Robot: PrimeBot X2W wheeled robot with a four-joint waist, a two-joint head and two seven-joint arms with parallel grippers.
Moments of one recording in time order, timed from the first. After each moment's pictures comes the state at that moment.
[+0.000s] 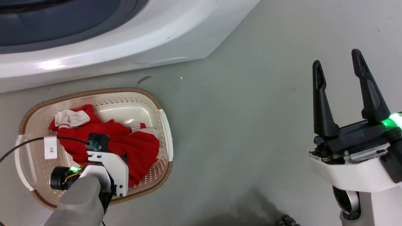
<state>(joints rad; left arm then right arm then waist) -0.72 0.25 -0.63 1.28 -0.59 -0.08 -0.12 -0.24 -0.05 0.10 -0.28 0.01 0.13 -0.26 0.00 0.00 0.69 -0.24</state>
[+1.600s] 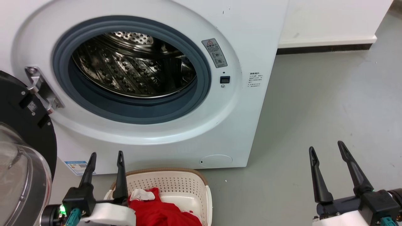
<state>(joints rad) 0.01 0.09 -0.01 0.10 -0.13 0.01 -0.26 0.11 -0.05 0.02 -0.14 -0.05 0.13 -0.26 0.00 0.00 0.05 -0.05</state>
